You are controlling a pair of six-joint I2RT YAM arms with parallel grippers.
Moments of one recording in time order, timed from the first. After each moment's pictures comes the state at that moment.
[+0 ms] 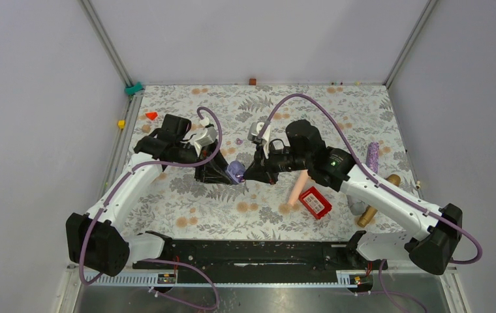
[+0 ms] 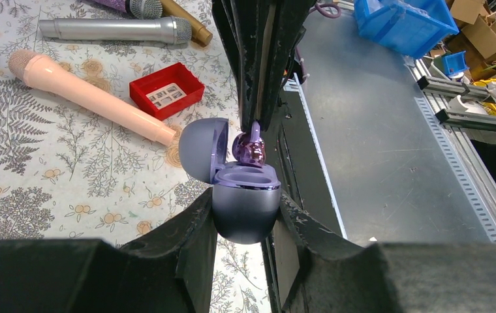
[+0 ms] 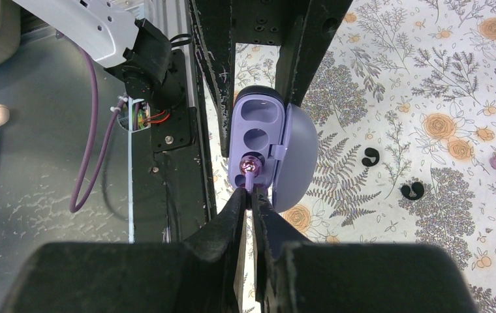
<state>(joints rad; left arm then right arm) -0.32 1.24 1.07 -0.80 1.40 0.65 0.86 1.25 1.15 -0.34 -0.58 -0.04</state>
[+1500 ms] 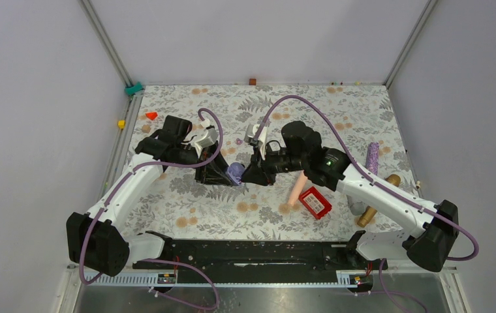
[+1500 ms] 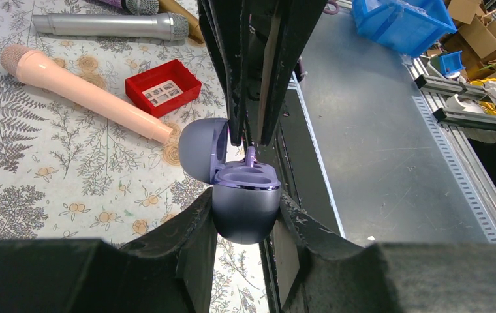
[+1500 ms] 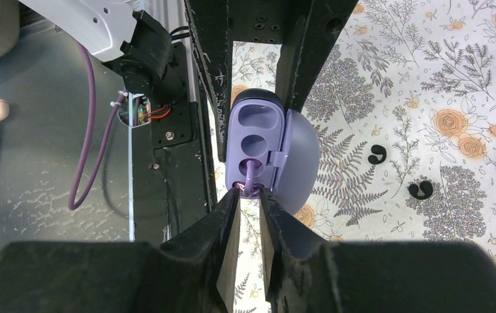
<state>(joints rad) -0.32 1.24 1.05 -0.80 1.40 0.65 0.87 1.27 1.15 -0.33 -0.58 -0.04</state>
